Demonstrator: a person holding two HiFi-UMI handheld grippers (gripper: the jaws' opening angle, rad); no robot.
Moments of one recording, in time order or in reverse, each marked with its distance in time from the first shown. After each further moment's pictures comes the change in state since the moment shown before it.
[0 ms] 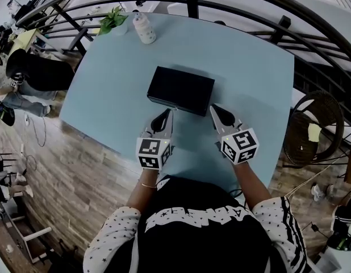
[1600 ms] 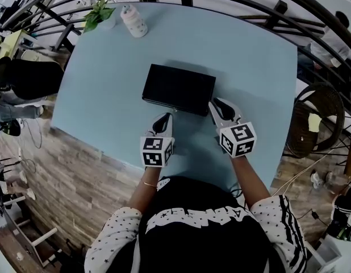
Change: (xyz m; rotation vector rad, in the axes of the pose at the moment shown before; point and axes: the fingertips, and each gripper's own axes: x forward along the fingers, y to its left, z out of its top) left arm 0.053 0.024 -0.076 -0.074 0.224 -0.018; right arm 0.048 -0.043 -0.046 0.054 0.139 -0.104
